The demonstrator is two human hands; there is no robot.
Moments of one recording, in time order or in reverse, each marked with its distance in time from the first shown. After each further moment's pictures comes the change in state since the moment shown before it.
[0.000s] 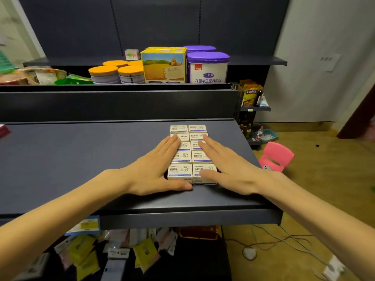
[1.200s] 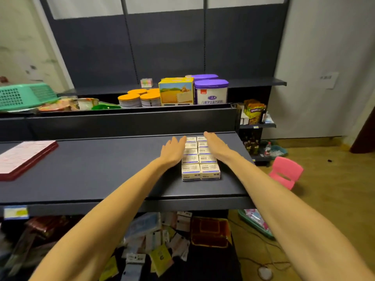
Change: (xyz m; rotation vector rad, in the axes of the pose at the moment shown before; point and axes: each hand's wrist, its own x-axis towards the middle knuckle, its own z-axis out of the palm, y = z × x) left_hand 0.052 0.004 -0.011 -0.511 0.342 -0.438; right_hand 0.085 -0.016 -0.010 0.777 0.281 0.517
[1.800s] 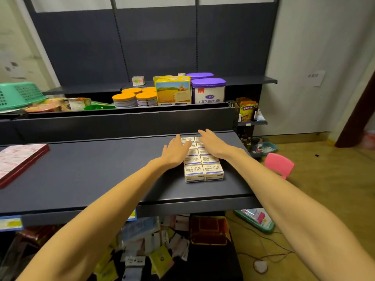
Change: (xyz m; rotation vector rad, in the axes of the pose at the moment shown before) left_hand 0.026 -0.009 0.007 0.172 -0.037 0.099; right_hand 0.022 -0.002 0.001 -0.438 -0.101 -0.162
